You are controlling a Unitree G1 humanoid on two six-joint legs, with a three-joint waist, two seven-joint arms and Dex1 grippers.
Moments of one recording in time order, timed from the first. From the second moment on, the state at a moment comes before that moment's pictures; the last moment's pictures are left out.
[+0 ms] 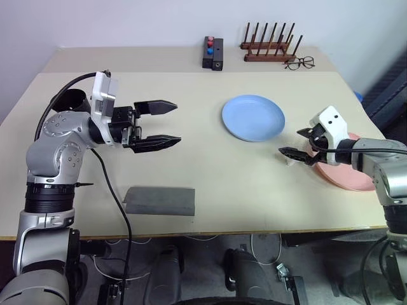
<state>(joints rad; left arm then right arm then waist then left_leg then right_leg) -0.68 0.66 0.10 0.07 -0.66 0.44 -1.35 -0.47 -0.90 -0.07 0.03 0.29 0.72 0.85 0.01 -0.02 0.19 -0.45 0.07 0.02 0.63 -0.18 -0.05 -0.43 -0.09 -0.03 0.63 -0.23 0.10</state>
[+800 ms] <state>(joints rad) -0.72 0.63 0.09 0.14 -0.64 0.42 -1.39 -0.14 -0.95 -0.23 -0.07 0.30 0.91 0.70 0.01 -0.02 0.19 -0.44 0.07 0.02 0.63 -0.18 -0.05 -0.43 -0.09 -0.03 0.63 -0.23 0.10</state>
